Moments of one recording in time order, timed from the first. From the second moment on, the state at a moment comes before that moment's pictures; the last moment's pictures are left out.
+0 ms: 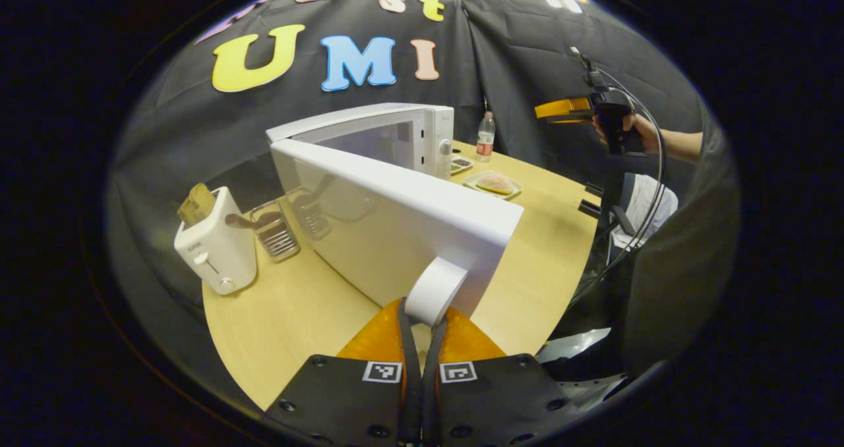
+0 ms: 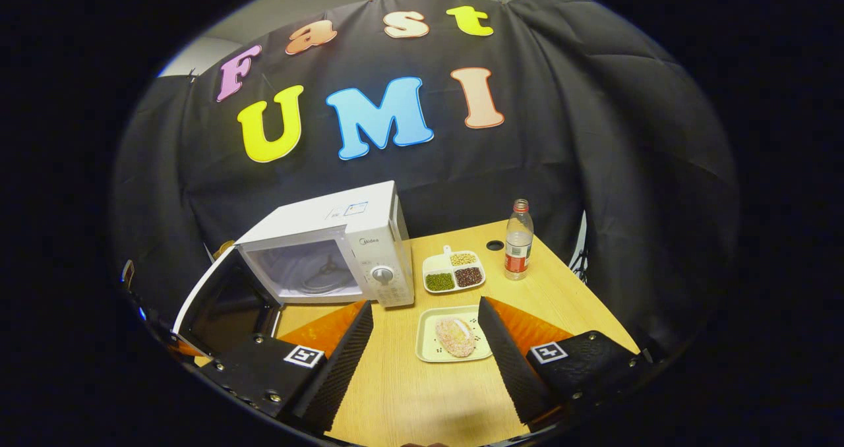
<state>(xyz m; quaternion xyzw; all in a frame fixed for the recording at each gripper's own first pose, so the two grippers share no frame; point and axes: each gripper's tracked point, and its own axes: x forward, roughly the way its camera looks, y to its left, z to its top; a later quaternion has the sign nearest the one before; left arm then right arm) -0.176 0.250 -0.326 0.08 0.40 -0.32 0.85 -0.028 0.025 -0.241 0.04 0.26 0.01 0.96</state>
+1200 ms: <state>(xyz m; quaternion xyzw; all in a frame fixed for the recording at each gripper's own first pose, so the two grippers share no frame) -0.203 0.318 -0.195 0.07 0.28 -0.01 0.96 0.028 0.003 -0.366 -0.09 0.40 0.08 0.91</state>
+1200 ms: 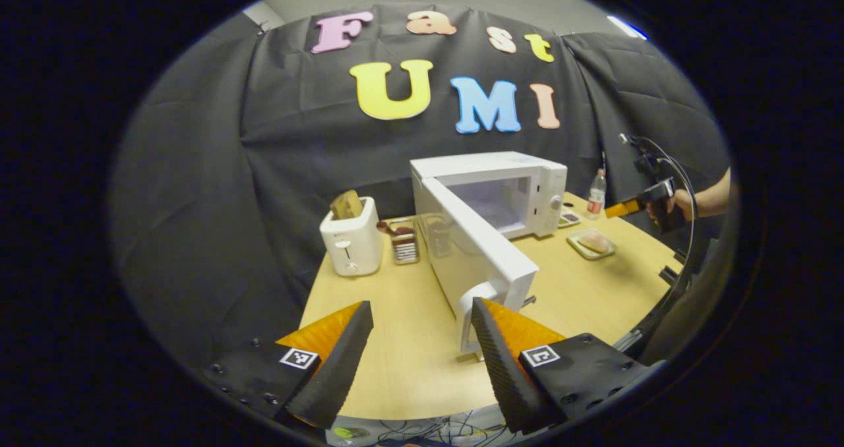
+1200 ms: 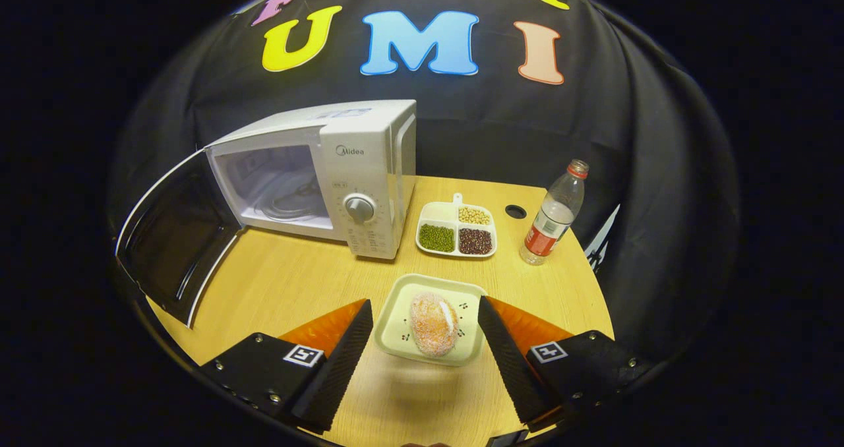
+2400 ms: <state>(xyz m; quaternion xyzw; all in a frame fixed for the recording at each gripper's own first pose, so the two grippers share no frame) -0.056 0.090 -0.005 0.06 0.09 0.02 0.99 0.041 -0.018 -0.484 -0.07 0.50 0.13 0.86</state>
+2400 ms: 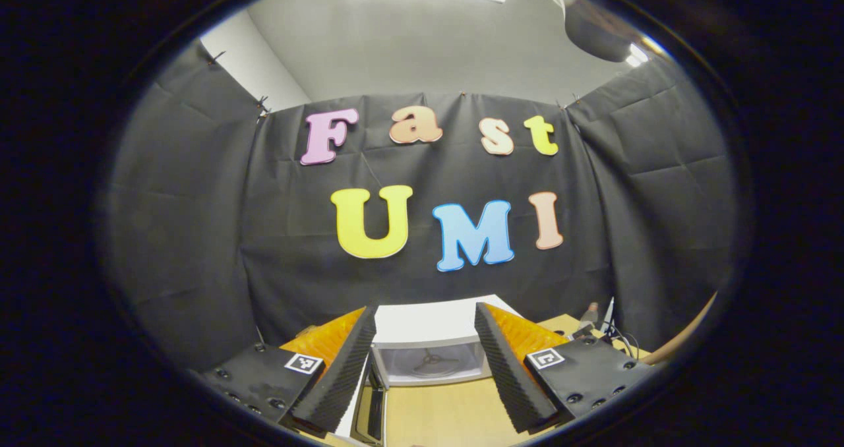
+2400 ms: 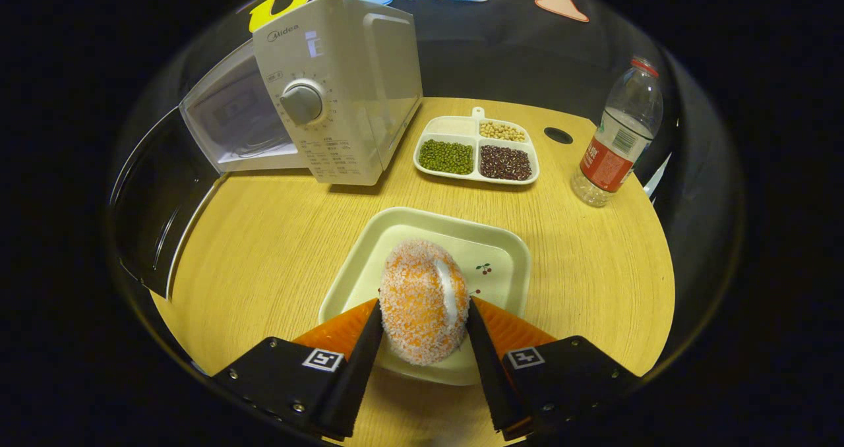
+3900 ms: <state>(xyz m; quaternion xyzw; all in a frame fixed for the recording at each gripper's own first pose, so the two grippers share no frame) -0.157 0.222 0.031 0.03 0.06 0.00 1.00 0.005 0.174 -0.309 -0.42 0.20 0.21 0.86</state>
